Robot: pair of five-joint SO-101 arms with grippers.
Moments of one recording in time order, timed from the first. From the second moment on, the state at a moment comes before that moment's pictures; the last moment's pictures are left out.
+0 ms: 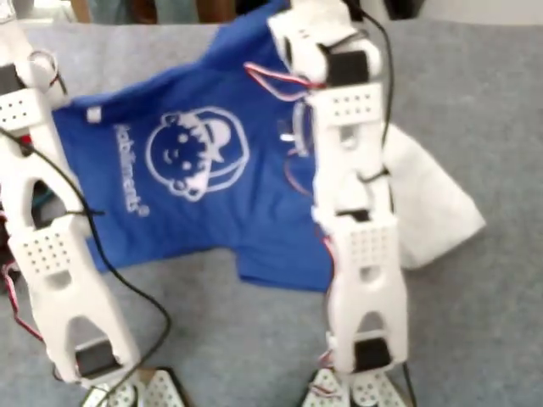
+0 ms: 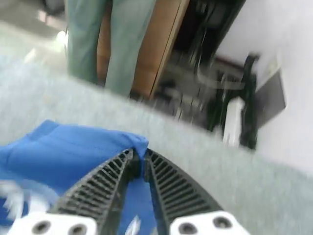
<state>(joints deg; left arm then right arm) -25.2 47.4 -72.3 89.6 0.8 -10.2 48.1 -85.1 77.2 15.8</state>
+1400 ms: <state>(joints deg) -28.4 4.6 6.2 84.4 -5.0 -11.8 -9.7 9.8 75.5 18.6</state>
